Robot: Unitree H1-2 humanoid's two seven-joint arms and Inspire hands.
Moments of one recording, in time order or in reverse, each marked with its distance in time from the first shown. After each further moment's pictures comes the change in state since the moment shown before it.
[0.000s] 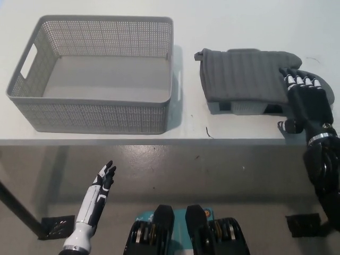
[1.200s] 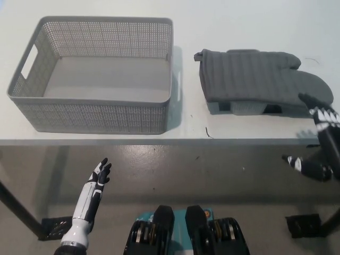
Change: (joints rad) left_arm -0.020 -0.001 0.028 0.010 -0.024 0.031 0.000; right_arm 0.375 -0.020 -0.189 -0.544 0.262 -0.214 0.072
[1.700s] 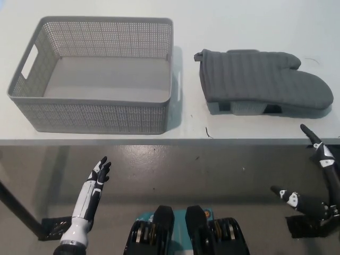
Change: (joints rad) left_arm -0.002 0.002 0.001 -0.001 -0.001 0.000 0.000; right_arm 0.223 0.068 -0.045 -0.108 0.307 -0.148 -0.004
